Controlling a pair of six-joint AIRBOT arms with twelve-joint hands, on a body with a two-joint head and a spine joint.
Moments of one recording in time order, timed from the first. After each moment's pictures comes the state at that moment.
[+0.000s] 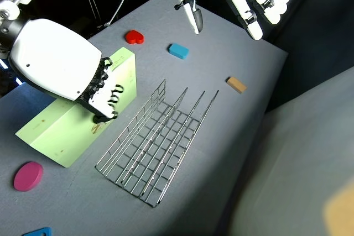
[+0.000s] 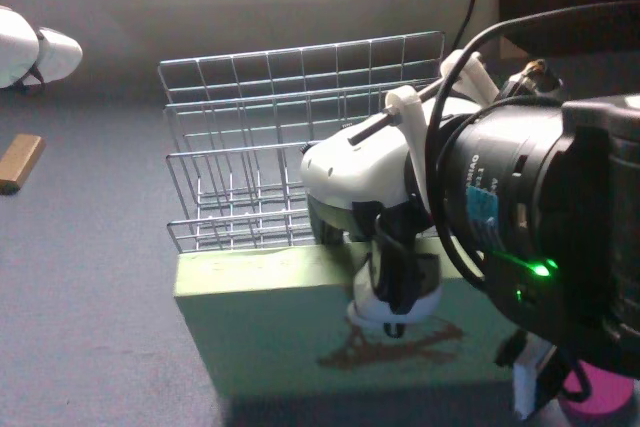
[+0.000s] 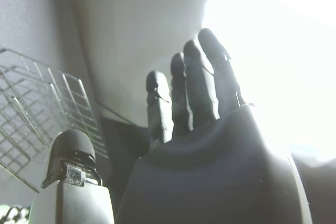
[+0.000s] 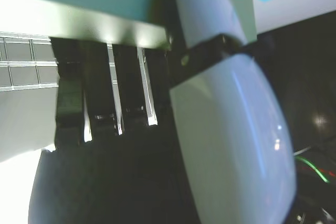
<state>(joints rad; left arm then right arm) -0.01 -0.62 0.66 1.33 0.71 0.25 -0.13 -1.29 0.63 -0.94 -1.02 0.21</state>
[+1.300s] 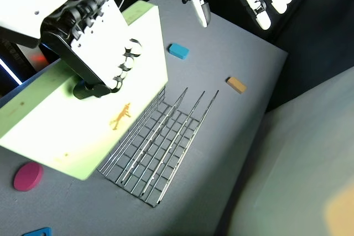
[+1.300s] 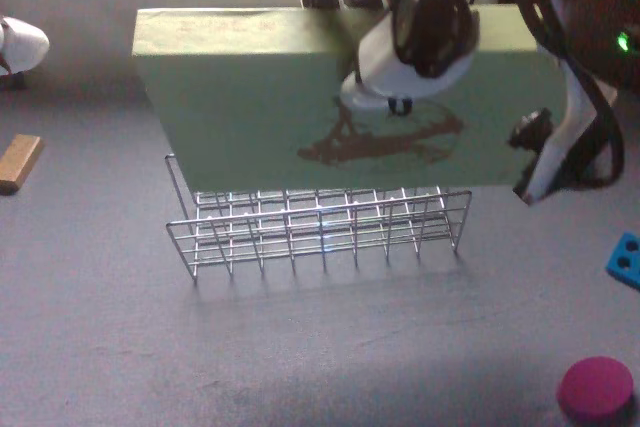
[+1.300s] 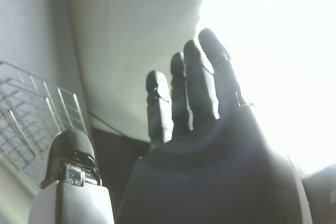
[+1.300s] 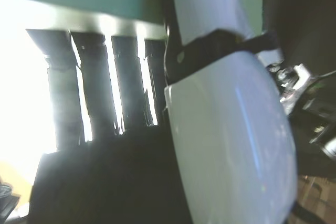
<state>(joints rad) -0.04 -0.59 0.67 1.33 0.74 0.26 0.14 -1.22 0.64 -1.07 -0.97 0.13</state>
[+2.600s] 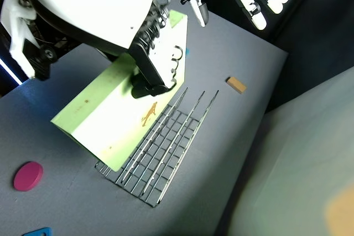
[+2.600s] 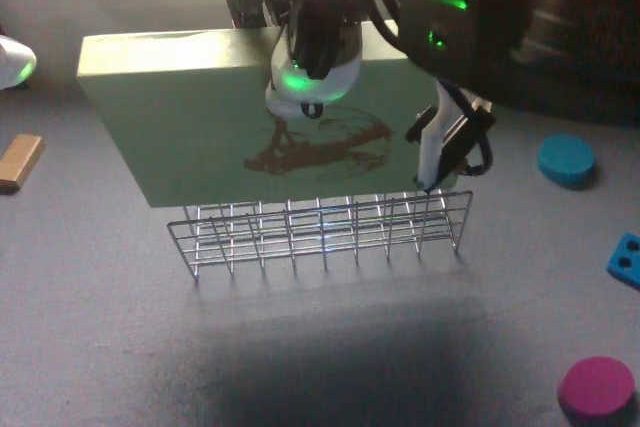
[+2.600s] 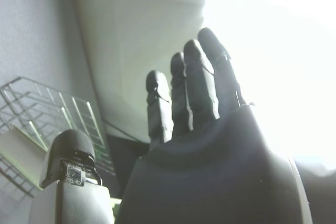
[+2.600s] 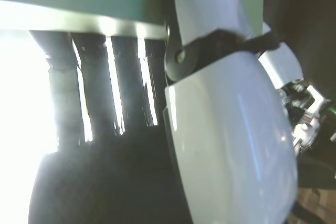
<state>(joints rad) -0.03 -0.59 0.64 1.33 0.77 0.34 0.04 -1.40 0.84 -1.08 -0.91 0.17</state>
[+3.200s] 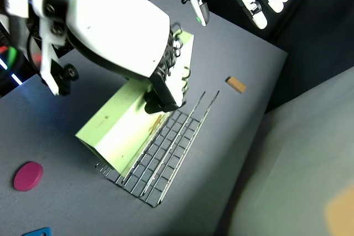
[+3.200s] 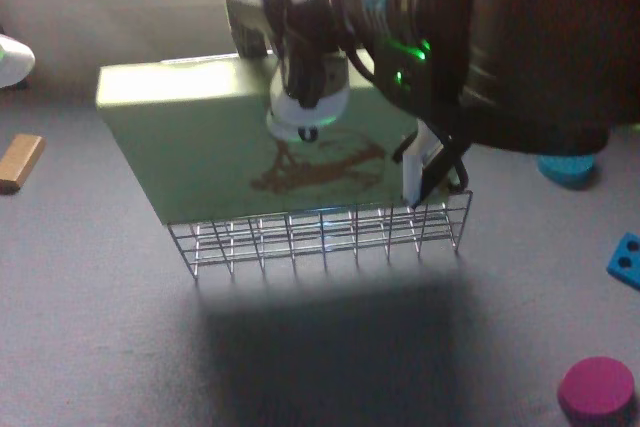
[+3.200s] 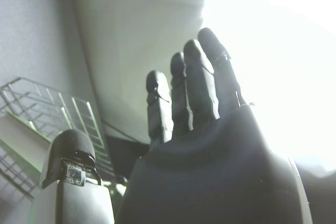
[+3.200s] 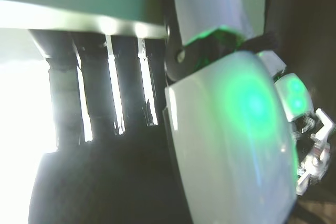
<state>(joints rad) -0.03 -0.59 0.65 1.33 0.78 0.34 -0.04 -1.44 0.90 -1.13 -0.88 0.20</state>
